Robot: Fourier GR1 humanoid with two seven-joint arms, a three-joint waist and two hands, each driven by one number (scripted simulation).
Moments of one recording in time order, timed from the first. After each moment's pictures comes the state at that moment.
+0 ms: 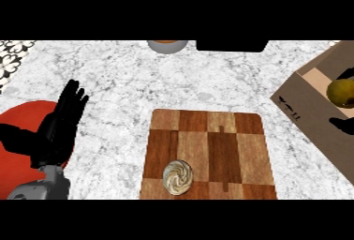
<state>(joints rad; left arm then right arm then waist) -0.10 0.09 0.07 -1.69 0.10 0.08 0.23 -0.32 -0.59 -0.20 -1.45 0.99 0.27 -0.03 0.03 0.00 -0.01</state>
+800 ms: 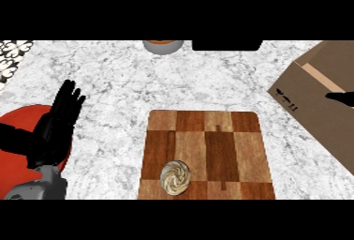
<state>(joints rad) -0.10 0.10 0.09 -1.69 0.10 0.08 0.24 -0.51 -0.50 -0.46 -1.15 0.63 0.11 -0.33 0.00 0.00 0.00</state>
